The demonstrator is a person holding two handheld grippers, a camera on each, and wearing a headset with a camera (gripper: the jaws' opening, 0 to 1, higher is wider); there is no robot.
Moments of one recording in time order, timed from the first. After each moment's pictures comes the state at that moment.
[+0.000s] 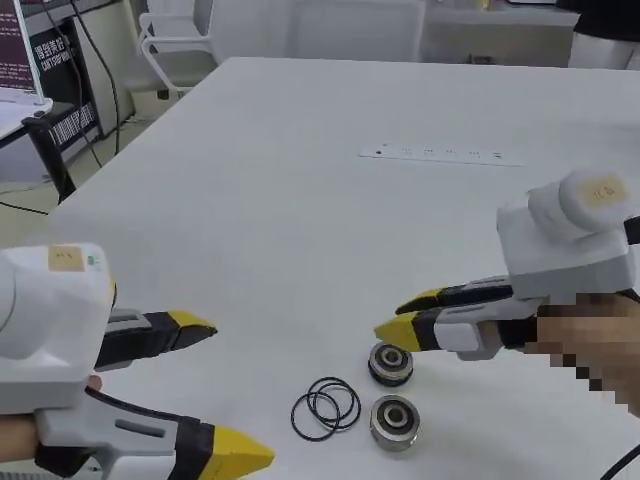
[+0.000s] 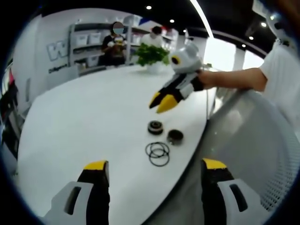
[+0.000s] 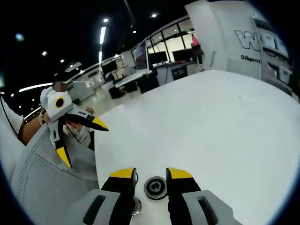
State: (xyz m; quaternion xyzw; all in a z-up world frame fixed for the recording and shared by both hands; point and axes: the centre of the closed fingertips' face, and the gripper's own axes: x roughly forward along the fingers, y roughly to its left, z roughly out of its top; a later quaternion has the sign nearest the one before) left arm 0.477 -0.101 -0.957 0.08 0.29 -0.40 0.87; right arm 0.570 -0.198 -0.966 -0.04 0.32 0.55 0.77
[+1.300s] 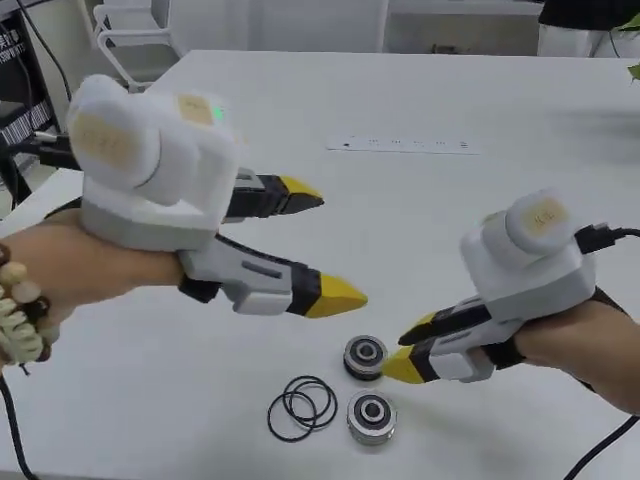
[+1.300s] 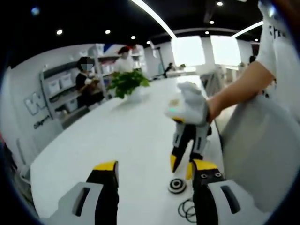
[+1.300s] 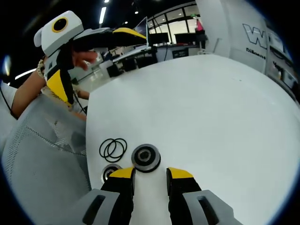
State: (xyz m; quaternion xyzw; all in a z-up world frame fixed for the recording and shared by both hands) left arm 0.580 -0.196 -0.892 0.20 0.14 -0.49 0.83; right arm 0.559 -0.223 -1.017 -0.13 0.38 0.54 0.74
